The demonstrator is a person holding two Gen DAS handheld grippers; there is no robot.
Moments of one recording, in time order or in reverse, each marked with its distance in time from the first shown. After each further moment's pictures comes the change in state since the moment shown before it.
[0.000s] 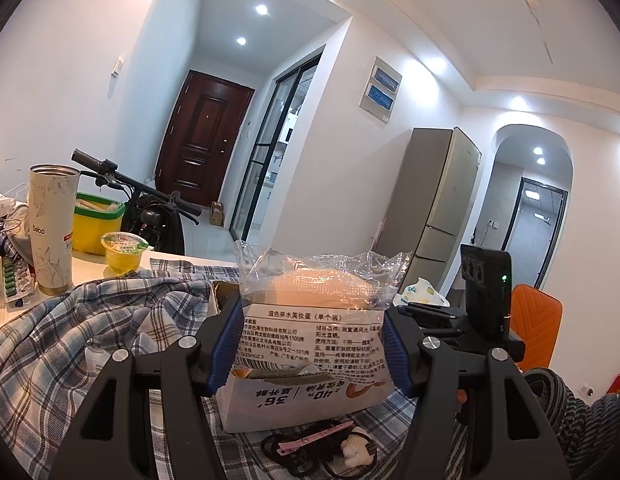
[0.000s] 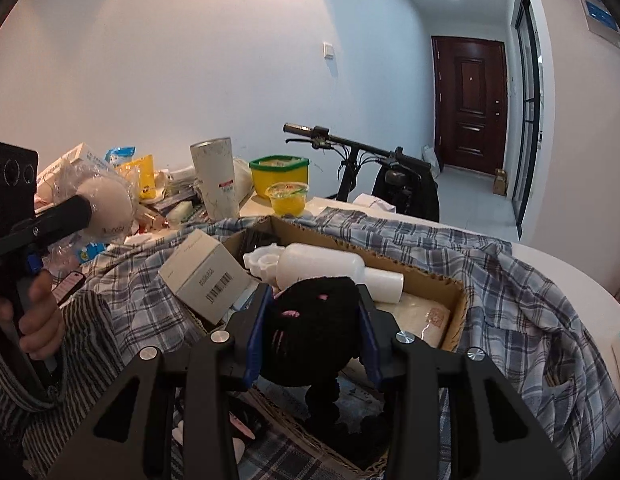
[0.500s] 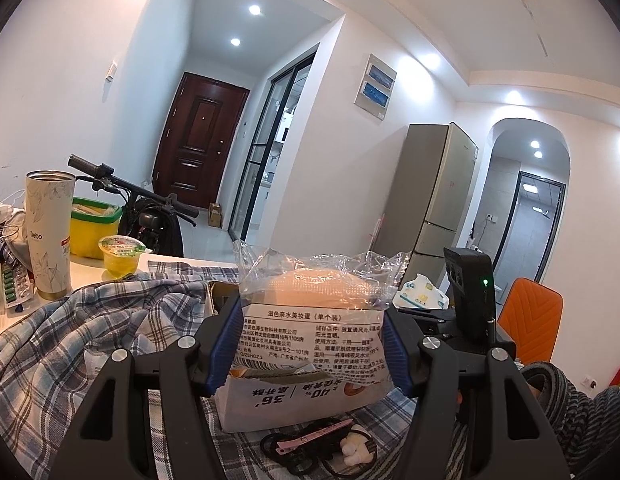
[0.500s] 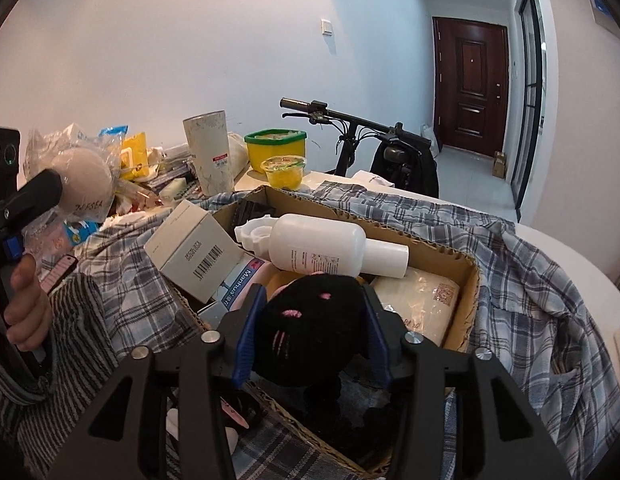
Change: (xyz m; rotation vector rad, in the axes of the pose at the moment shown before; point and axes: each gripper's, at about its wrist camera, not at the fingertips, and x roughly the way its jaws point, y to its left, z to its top) left arm -0.001 -0.007 0.000 0.023 0.000 -0.009; right arm 0.009 0.003 -0.005 -0.012 0.067 -0.023
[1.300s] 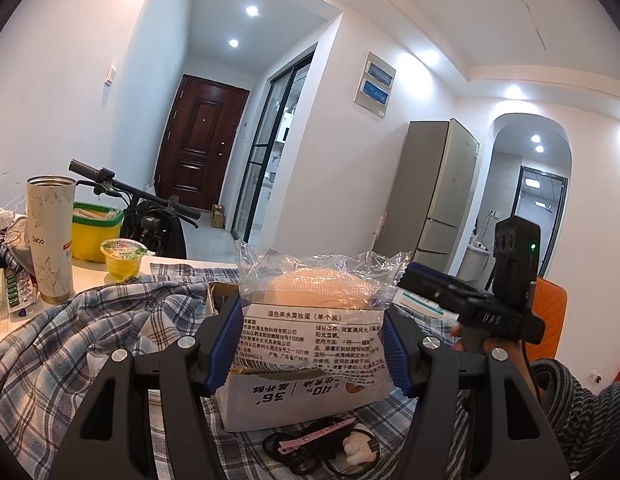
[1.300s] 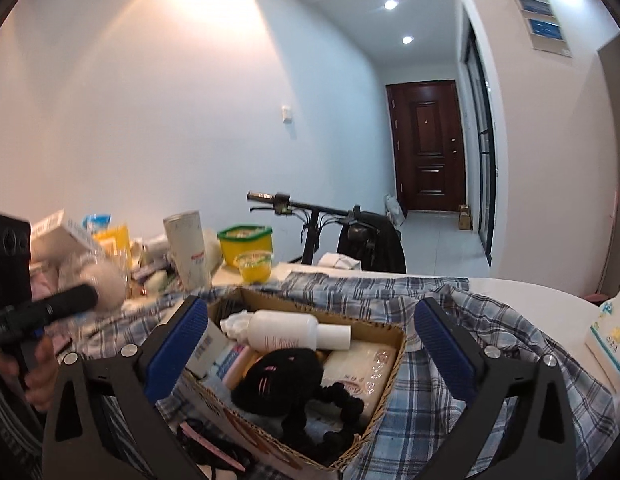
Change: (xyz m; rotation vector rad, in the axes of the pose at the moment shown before) left arm 0.002 -0.001 -0.001 0.026 0.005 0.018; right arm -0.067 -0.016 0.010 0.135 -0.337 -0.095
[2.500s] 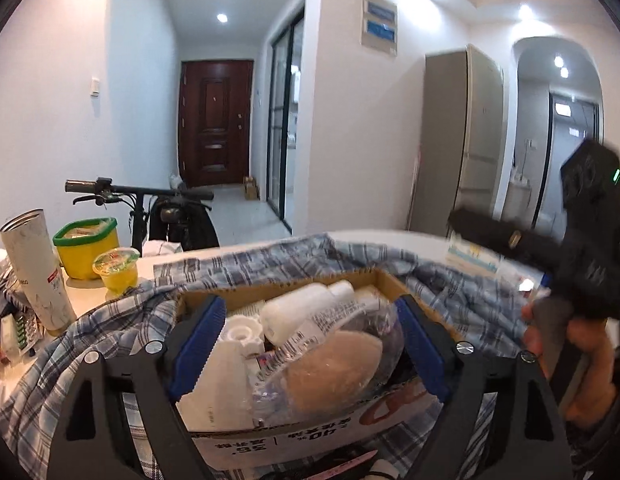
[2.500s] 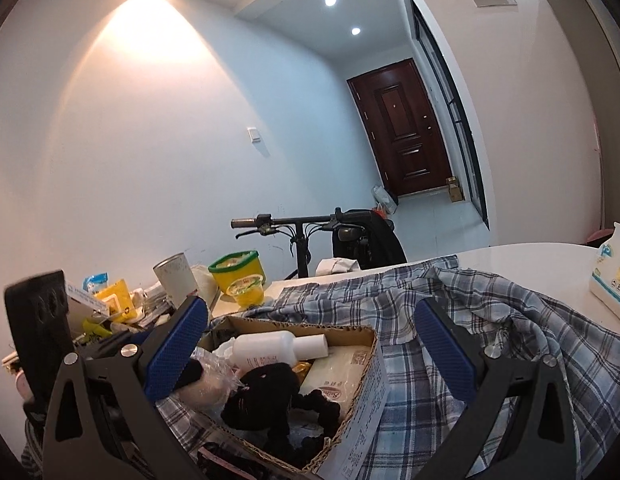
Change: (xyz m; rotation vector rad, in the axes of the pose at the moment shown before) left arm 0.094 -0.050 0.006 0.154 0.147 0.168; right arm -0.007 -0.038 0.007 0.204 -0.004 -0.007
